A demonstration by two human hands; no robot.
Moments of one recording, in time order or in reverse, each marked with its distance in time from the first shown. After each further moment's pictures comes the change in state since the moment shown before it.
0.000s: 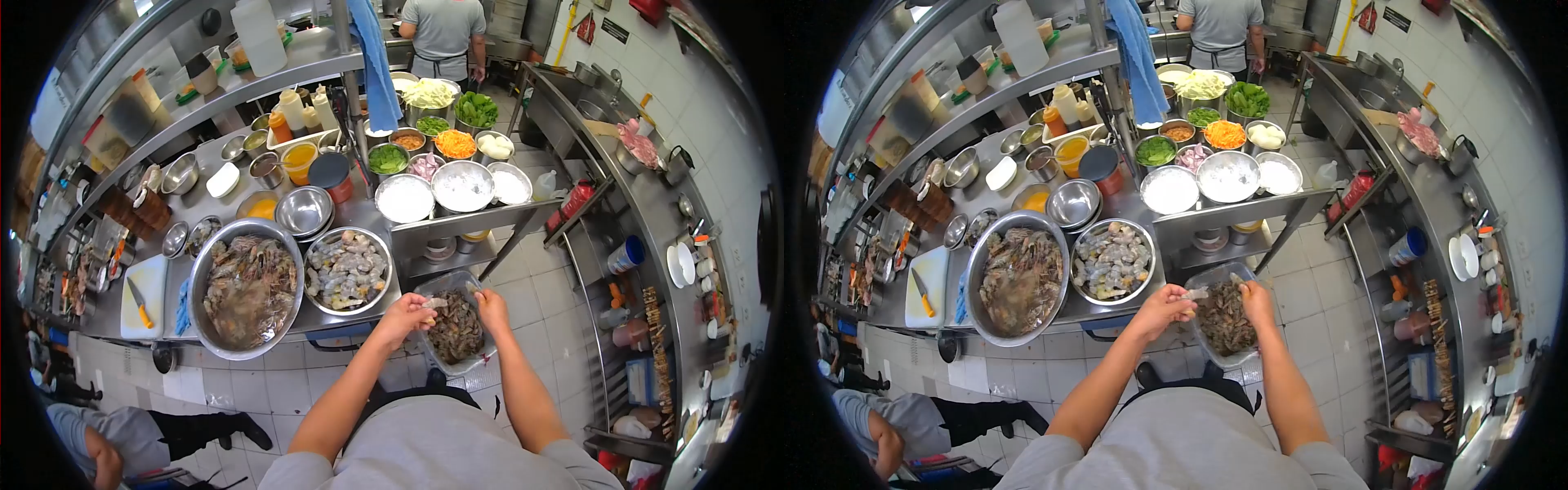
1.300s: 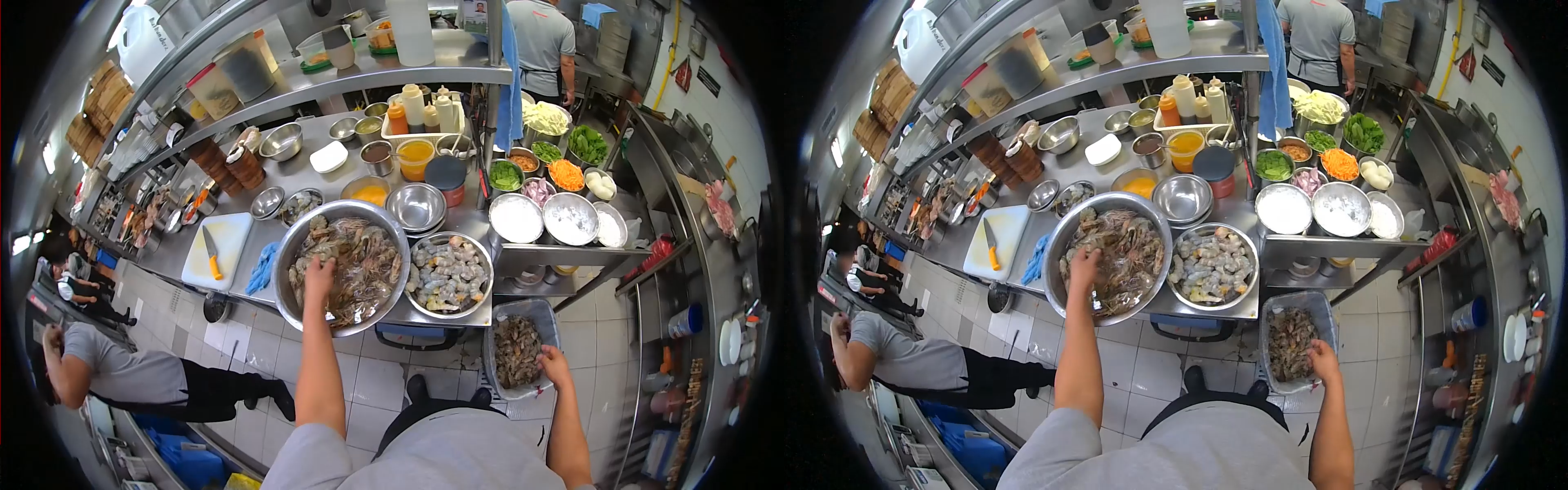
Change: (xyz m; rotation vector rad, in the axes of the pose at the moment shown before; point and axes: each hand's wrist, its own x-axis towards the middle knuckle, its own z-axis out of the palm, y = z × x) left_hand -0.147 0.088 -0.331 0.573 1.141 0.369; right_hand -0.041 0.065 0.031 0.332 -0.490 0.285
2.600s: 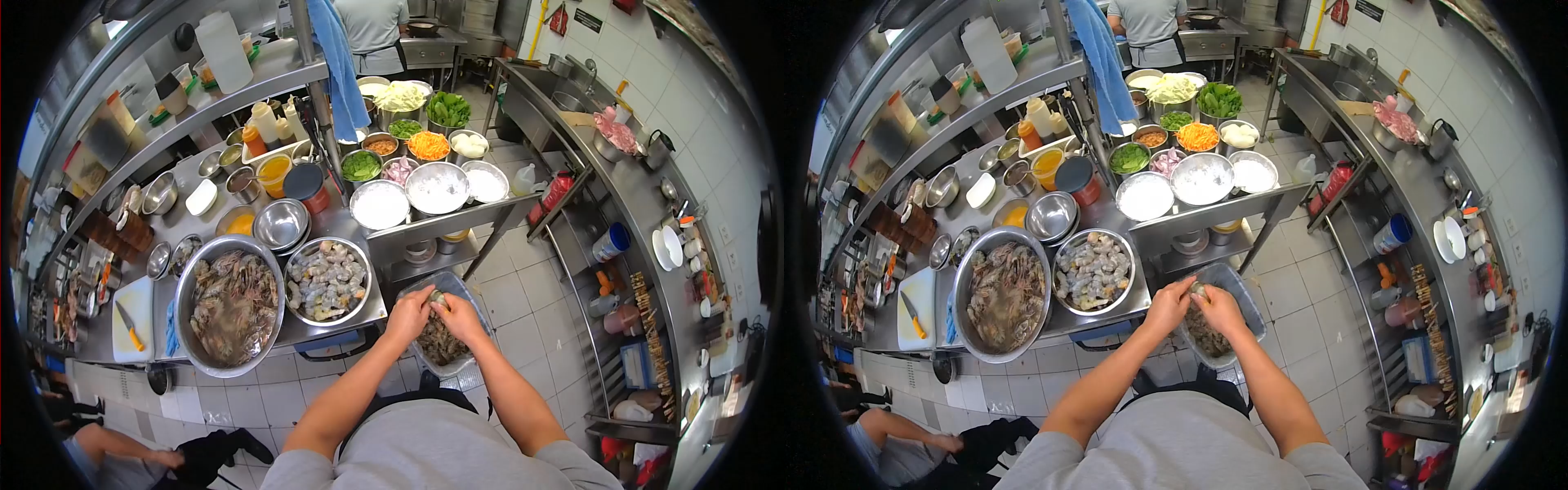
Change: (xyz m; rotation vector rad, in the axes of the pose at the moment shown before) left_hand -0.257 0.145 0.311 0.002 -0.701 0.706; right_hand -0.031 -0.137 0.005 -0.222 0.178 -0.414
